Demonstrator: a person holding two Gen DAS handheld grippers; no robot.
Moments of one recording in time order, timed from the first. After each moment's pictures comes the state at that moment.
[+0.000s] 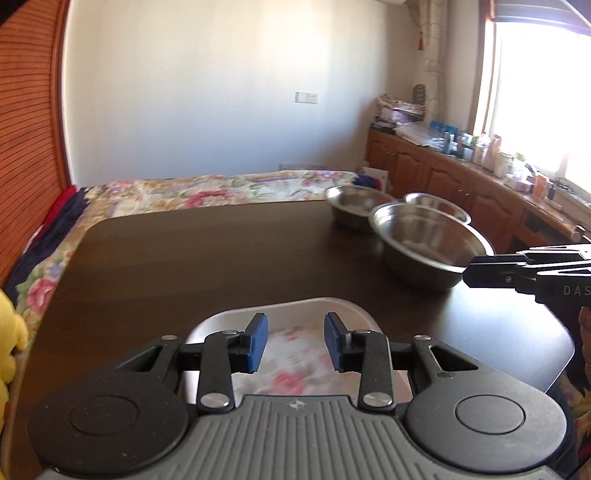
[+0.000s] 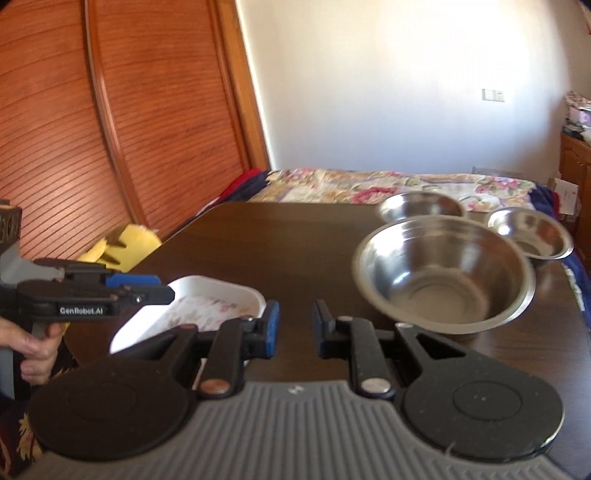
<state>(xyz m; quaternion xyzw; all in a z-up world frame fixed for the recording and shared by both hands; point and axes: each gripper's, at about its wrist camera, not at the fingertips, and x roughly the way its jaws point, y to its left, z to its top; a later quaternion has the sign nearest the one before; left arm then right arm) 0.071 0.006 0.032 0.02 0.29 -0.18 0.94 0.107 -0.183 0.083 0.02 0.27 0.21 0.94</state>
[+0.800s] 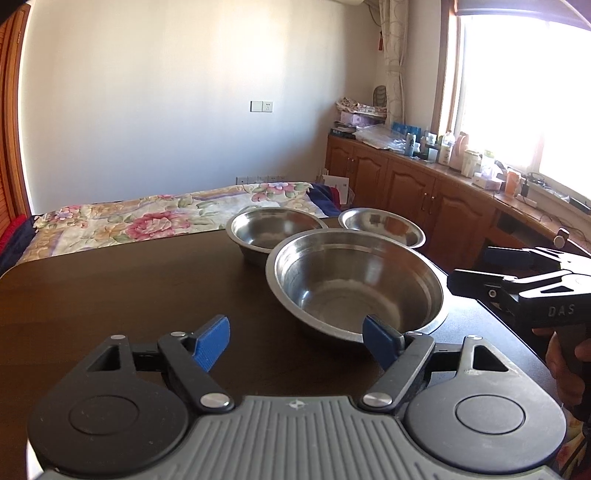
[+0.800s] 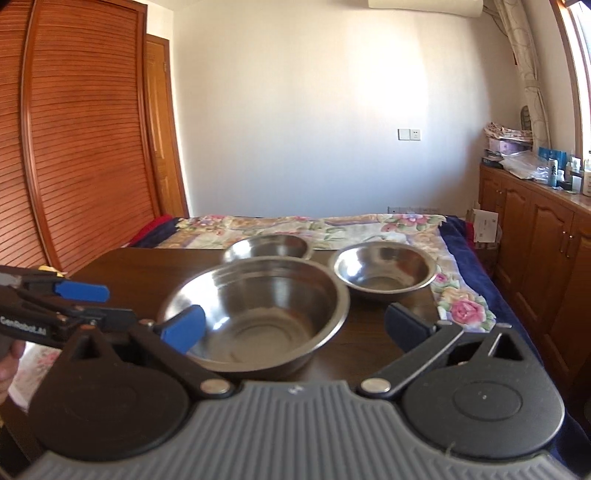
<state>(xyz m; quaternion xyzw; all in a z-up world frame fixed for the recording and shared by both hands) 0.115 -0.102 0.026 0.03 0.27 -0.23 0.94 0.136 -0.290 0.066 0.02 0.20 0.09 0.98</state>
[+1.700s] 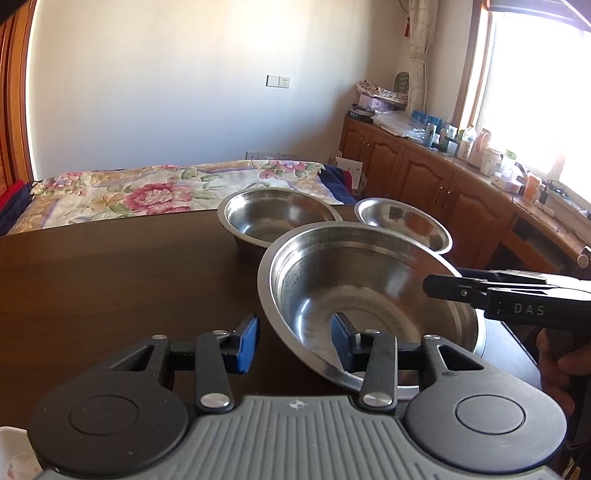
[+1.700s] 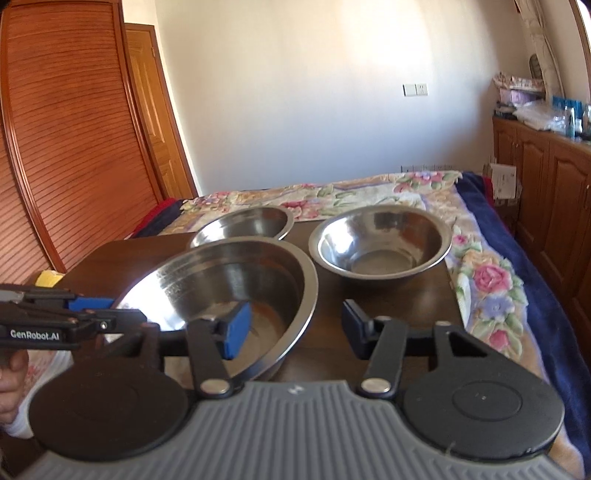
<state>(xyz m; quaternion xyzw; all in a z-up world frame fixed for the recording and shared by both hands) 0.163 -0.127 0.013 0.00 0.31 -0.21 0.93 0.195 -0.319 0.043 0.07 0.26 0.13 0.95</state>
